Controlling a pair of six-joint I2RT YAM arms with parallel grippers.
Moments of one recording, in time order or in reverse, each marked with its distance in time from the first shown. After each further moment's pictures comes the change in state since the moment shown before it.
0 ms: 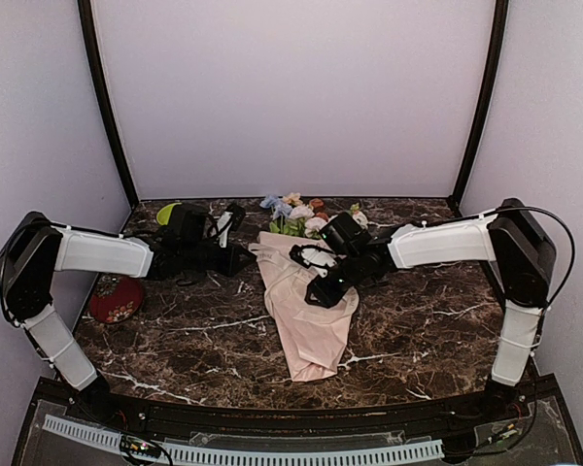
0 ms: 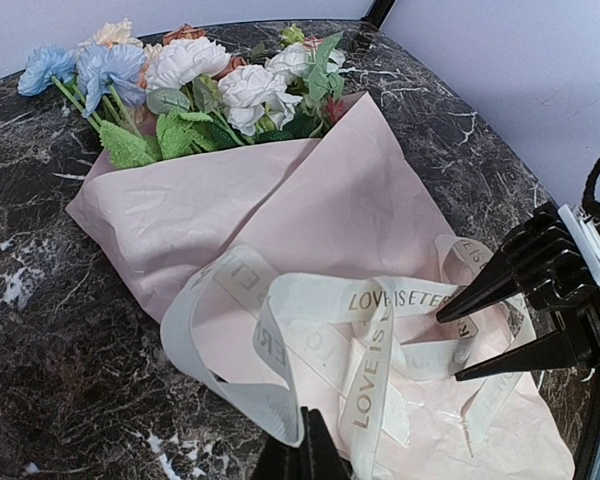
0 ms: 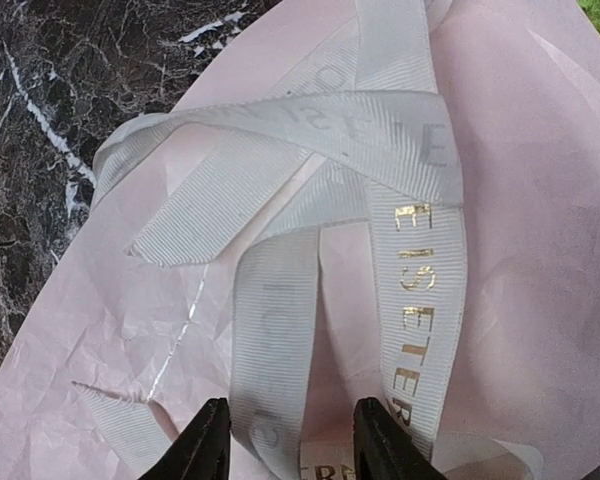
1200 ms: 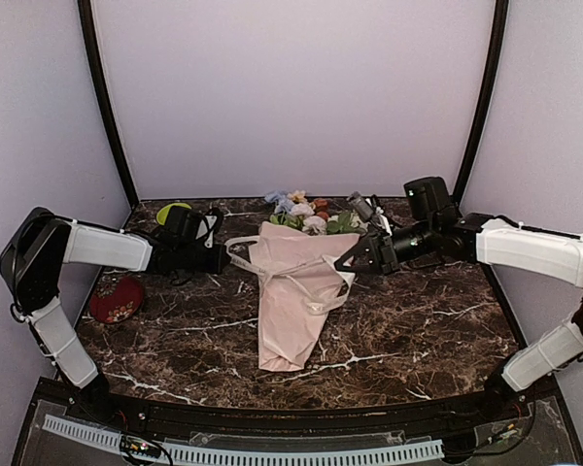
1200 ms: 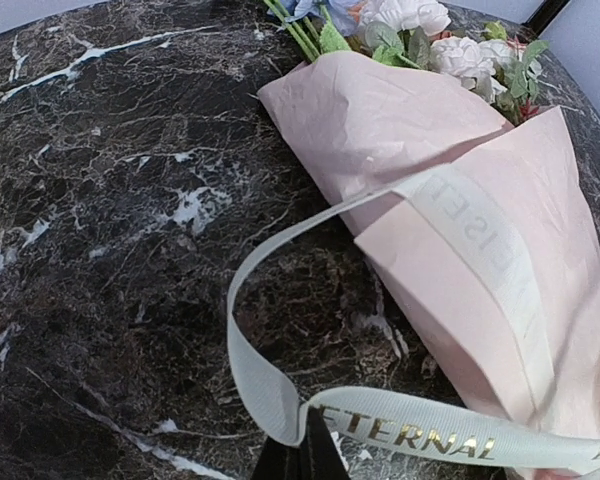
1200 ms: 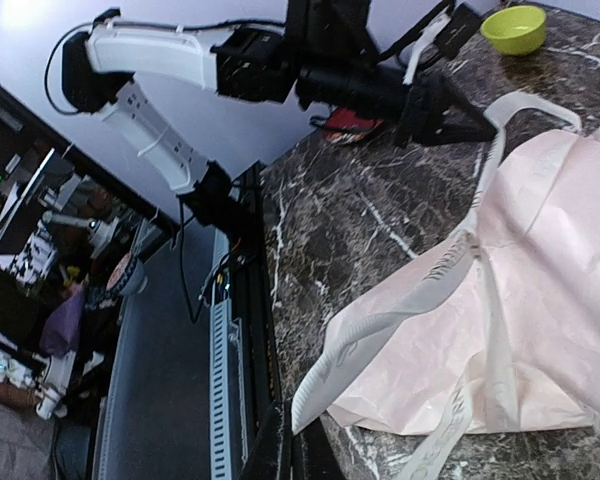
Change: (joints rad) left arm 0.098 0.055 0.016 -0.108 -0.235 -0.038; right arm -0.215 -0.480 -0.262 0.179 -0.857 0.259
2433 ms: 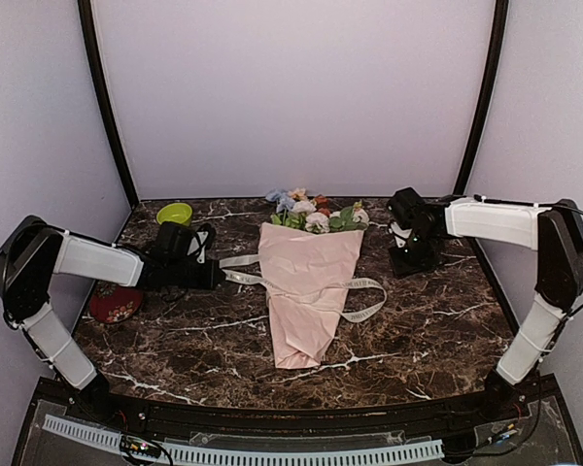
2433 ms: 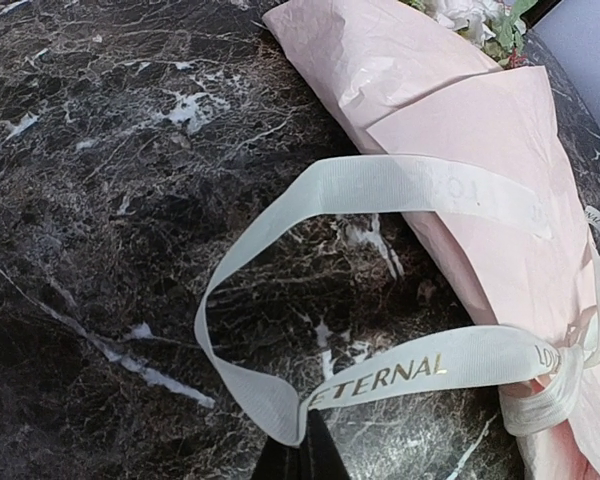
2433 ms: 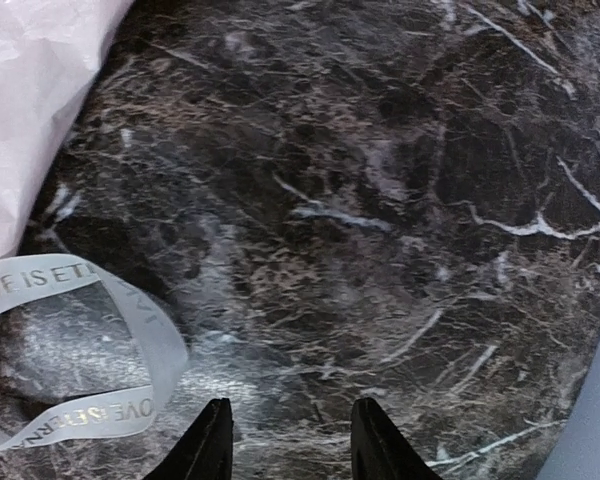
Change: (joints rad) left arm 0.001 -0.069 -0.158 0.053 0.066 -0.083; right arm -0.124 0.297 0.238 -0.628 1.257 0.061
